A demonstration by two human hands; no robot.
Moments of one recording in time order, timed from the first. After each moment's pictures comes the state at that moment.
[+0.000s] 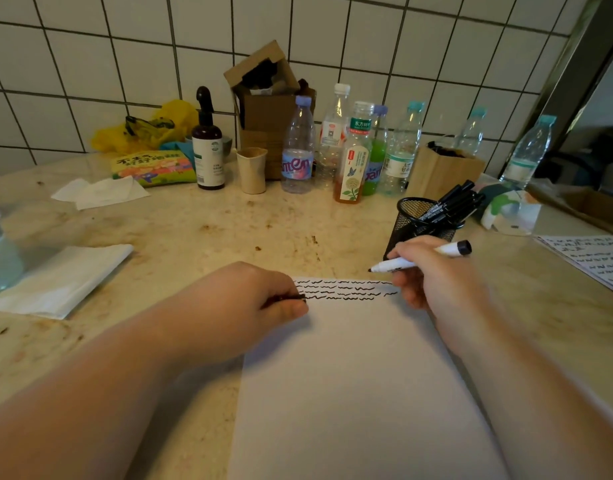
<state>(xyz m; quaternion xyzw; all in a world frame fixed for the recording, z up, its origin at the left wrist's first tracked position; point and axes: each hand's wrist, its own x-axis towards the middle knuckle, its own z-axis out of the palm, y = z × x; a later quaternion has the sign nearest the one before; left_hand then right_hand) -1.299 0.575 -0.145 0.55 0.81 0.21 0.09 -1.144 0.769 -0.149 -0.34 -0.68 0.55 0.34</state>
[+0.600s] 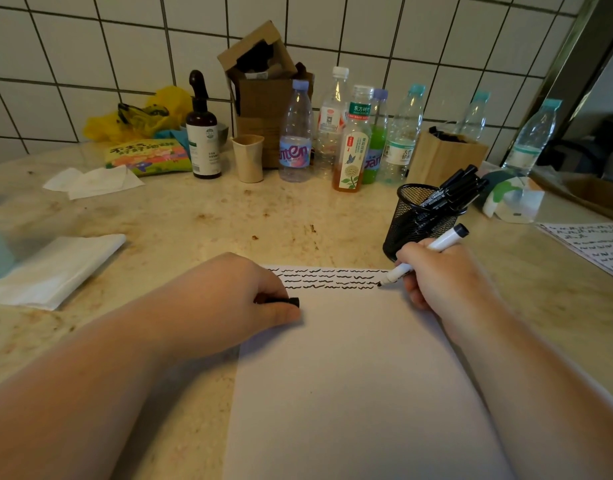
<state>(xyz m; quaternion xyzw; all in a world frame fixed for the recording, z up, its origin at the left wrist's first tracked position) -1.307 0.574 -0.153 0.54 0.82 0.18 0.09 -1.145 0.791 -0.169 -0.44 -0.71 0.47 0.30</state>
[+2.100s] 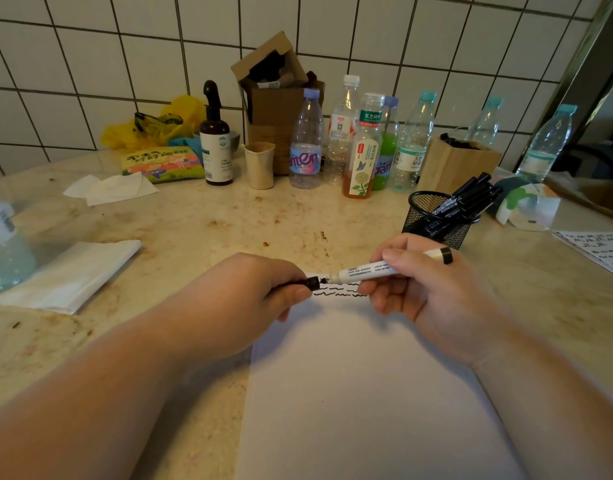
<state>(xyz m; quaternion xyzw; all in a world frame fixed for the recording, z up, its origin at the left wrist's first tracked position) -1.302 0.576 -0.149 0.53 0.81 0.25 0.06 -1.140 0.746 -0.147 -0.12 -0.66 0.70 0.24</state>
